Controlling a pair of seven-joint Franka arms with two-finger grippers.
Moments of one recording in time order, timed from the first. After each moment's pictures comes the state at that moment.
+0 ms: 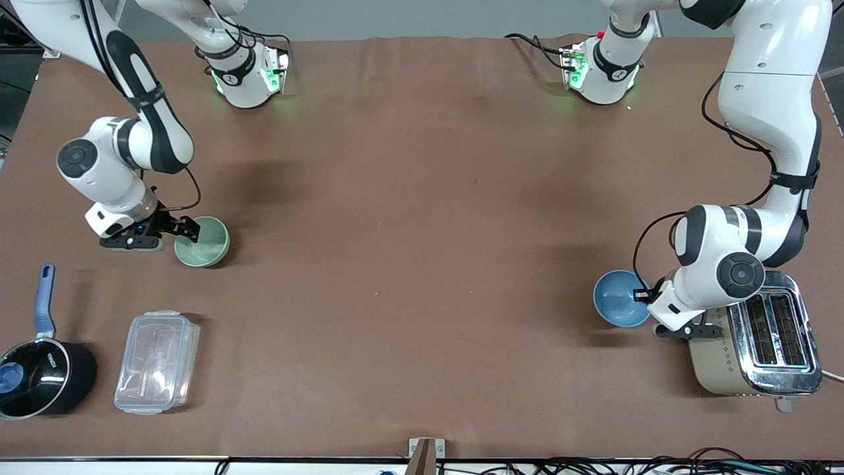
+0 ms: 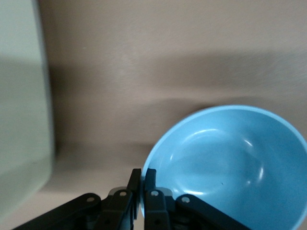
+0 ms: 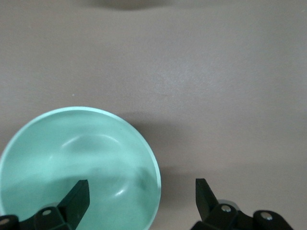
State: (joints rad) left arm 0.05 0.65 -0.13 -1.65 0.18 2.21 -0.17; right arm -0.06 0.24 -0.10 -2.44 -0.05 2.77 -0.11
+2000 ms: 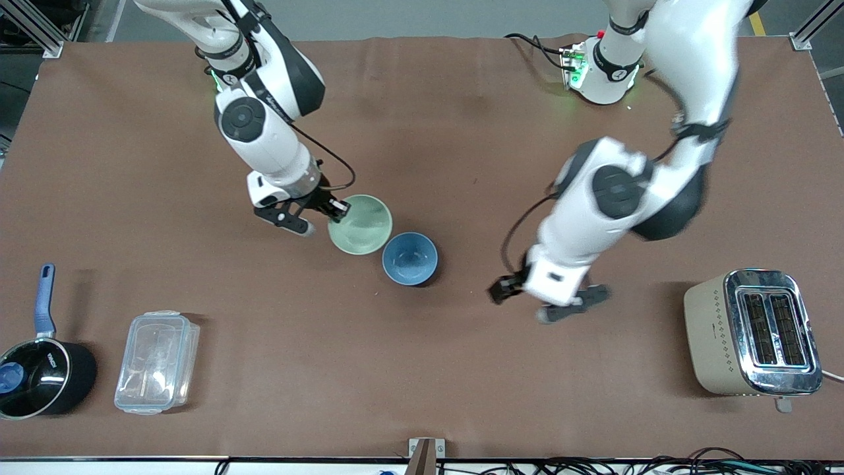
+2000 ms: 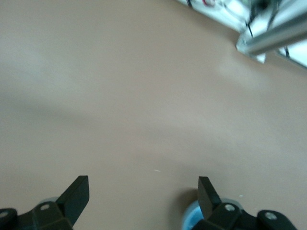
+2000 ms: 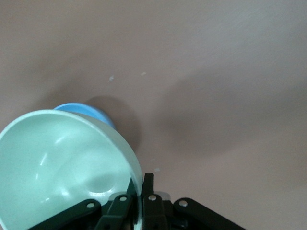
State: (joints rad) left arm -0.15 0.48 -0.33 -1.39 0.10 2.05 -0.81; right arm 0.06 0.27 0.54 -2.02 0.04 2.39 1.02
